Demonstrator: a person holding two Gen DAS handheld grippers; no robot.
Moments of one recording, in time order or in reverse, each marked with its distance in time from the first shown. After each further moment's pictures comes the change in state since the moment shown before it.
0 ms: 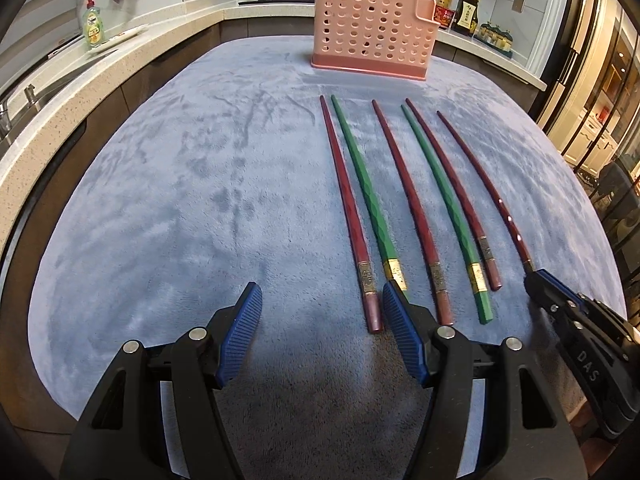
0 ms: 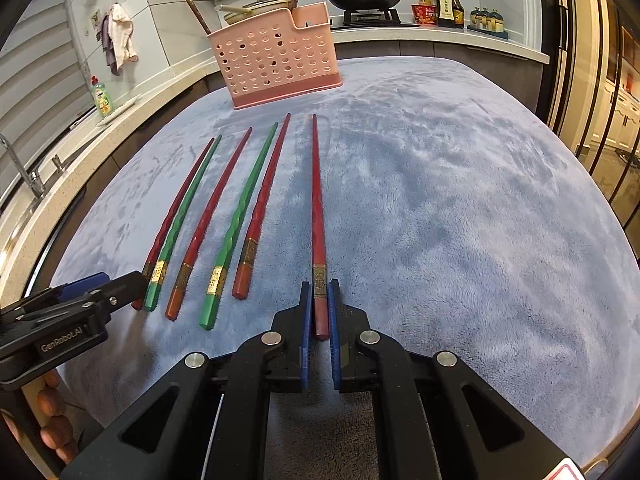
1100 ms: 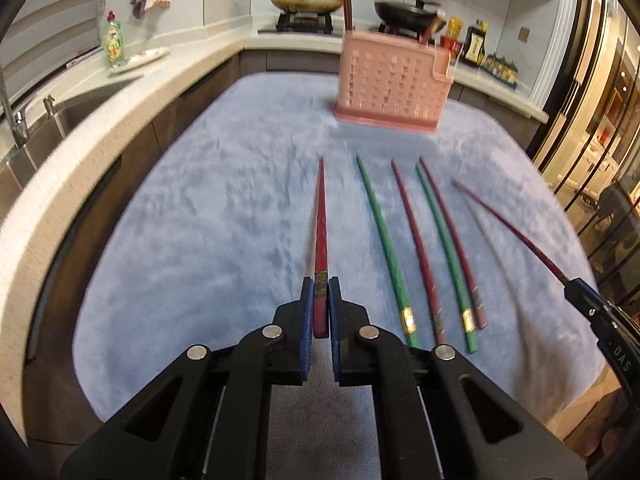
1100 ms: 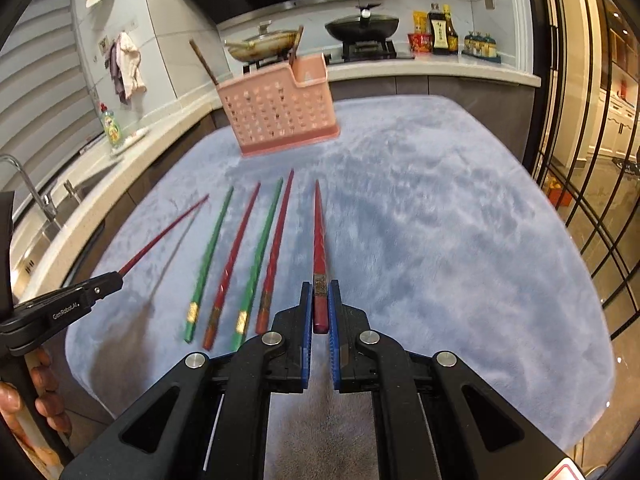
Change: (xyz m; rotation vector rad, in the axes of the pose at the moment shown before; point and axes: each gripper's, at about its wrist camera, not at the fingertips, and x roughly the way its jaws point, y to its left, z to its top) left arm -0.059 0.031 0.037 -0.042 -0.094 -0.003; right arm -0.066 -0.009 0.038 0.015 -0.120 0.018
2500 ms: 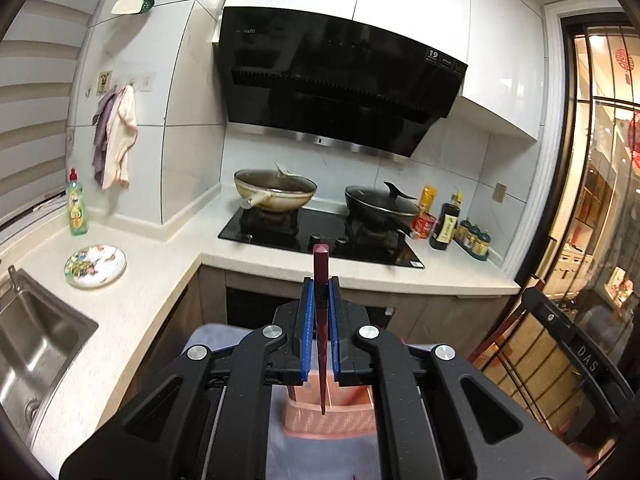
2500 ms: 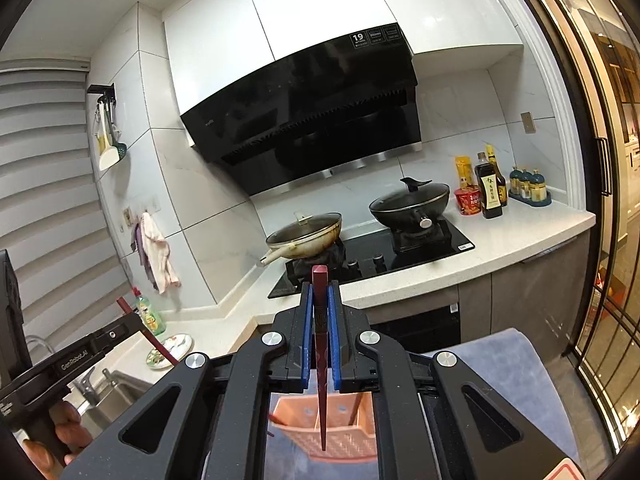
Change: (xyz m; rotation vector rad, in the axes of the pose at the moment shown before) left arm -0.050 -0.042 0.340 -0.026 -0.492 -0.101; right arm 0.024 0.041 0.354 0.070 -0.457 0.178
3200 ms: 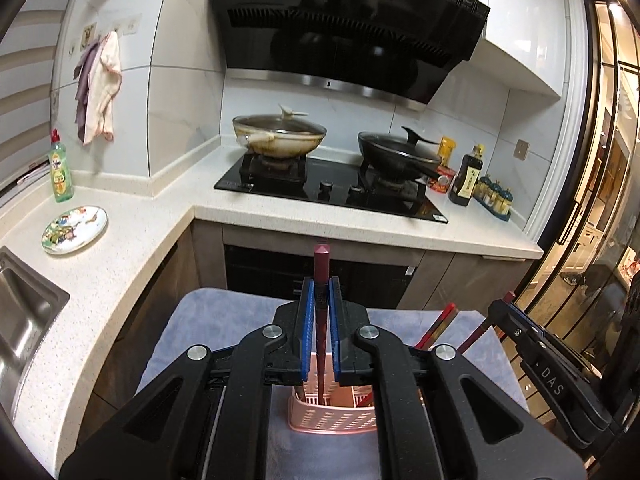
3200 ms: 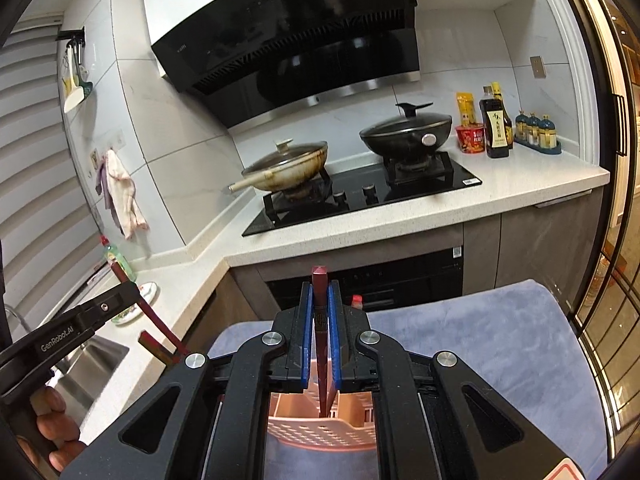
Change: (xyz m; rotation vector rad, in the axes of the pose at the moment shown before) left arm 0.095 0.017 -0.059 0.007 0.161 0.026; right arm 0.097 -0.024 -0.080 -0.015 0.215 -0.044
